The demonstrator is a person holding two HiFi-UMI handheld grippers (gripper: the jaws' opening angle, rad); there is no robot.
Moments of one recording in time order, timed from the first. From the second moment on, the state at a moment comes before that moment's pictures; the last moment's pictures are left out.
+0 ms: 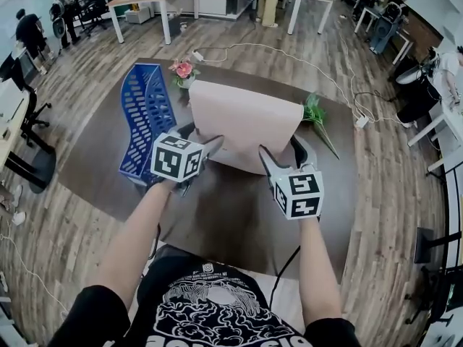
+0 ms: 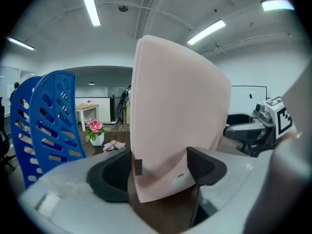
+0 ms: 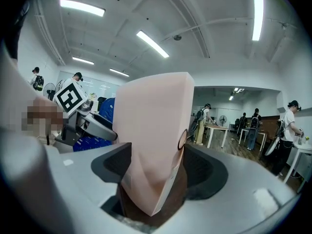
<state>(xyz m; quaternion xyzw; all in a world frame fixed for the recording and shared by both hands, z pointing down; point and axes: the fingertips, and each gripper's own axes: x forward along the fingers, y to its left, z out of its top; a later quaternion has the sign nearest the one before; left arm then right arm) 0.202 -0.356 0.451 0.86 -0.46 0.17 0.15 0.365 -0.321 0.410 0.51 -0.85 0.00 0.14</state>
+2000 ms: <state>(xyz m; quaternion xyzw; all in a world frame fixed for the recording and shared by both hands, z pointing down) 0.190 -0.348 0.462 0.80 -0.56 0.11 0.19 0.336 -0.355 0.442 0.21 -0.97 0.10 0.10</state>
